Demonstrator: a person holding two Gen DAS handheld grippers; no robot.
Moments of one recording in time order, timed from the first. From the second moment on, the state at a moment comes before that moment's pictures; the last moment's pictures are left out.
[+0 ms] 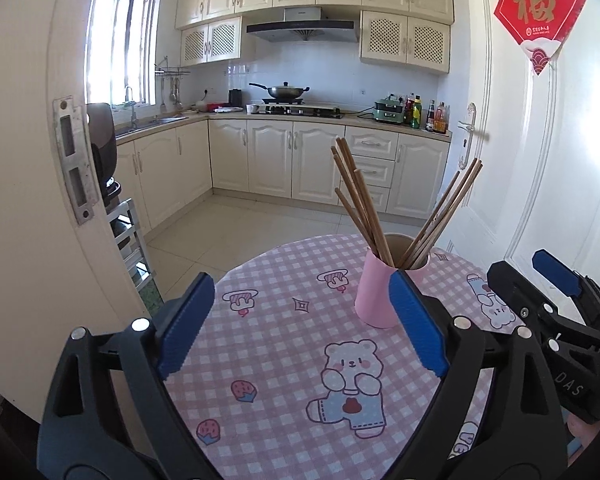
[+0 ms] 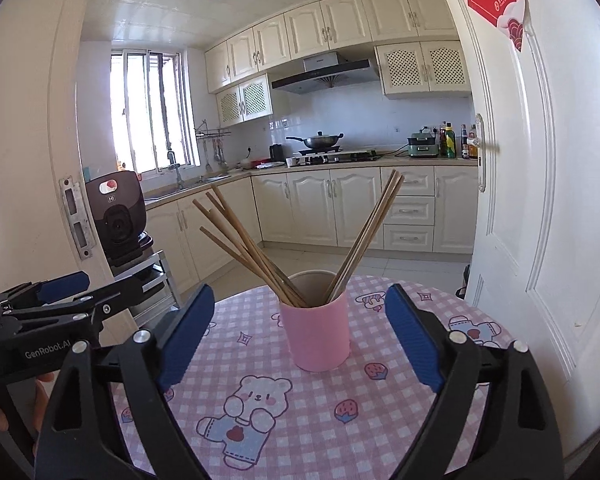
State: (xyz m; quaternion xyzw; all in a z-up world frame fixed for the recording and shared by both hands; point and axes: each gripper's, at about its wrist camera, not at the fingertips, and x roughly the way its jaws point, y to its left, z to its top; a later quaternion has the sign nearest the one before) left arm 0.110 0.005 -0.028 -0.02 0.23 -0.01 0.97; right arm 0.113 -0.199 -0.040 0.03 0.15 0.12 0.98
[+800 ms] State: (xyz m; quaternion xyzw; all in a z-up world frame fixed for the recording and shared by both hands) left arm 0.031 0.007 -0.008 -0.01 0.13 -0.01 0.99; right arm 0.037 -0.188 -0.015 0.02 0.09 0.12 0.99
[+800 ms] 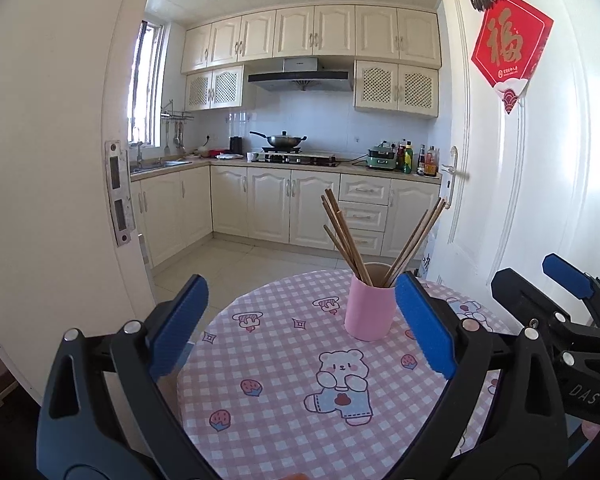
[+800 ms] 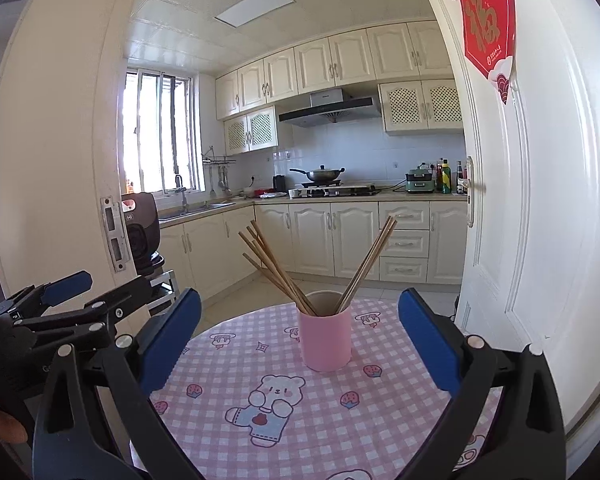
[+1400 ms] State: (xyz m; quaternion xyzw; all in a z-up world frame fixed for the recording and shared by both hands) left arm 0.020 0.003 -0.005 0.00 0.09 0.00 1.00; right arm 0.027 -0.187 -0.013 0.00 0.07 0.10 0.99
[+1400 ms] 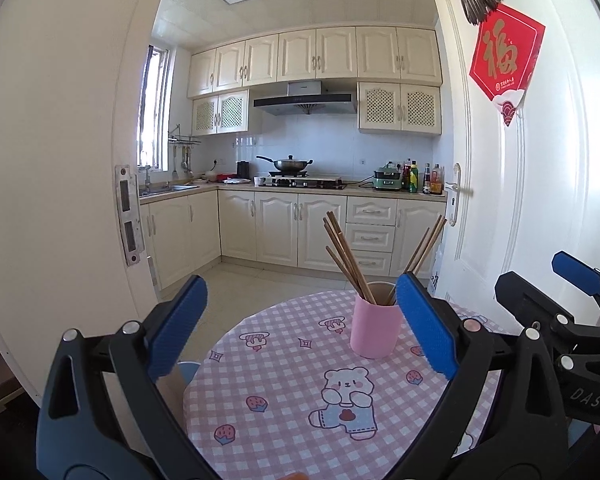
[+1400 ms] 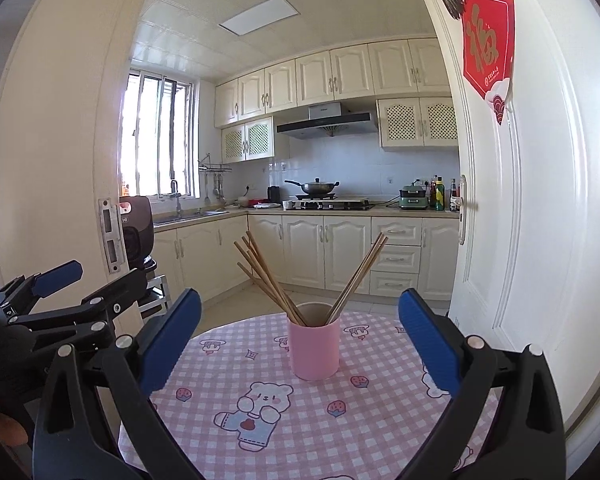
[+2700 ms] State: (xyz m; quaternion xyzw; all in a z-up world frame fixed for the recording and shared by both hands) left arm 0.018 0.002 -0.004 0.00 0.08 0.01 1.00; right arm 0.026 -0.182 -0.013 0.00 0.06 0.10 0.99
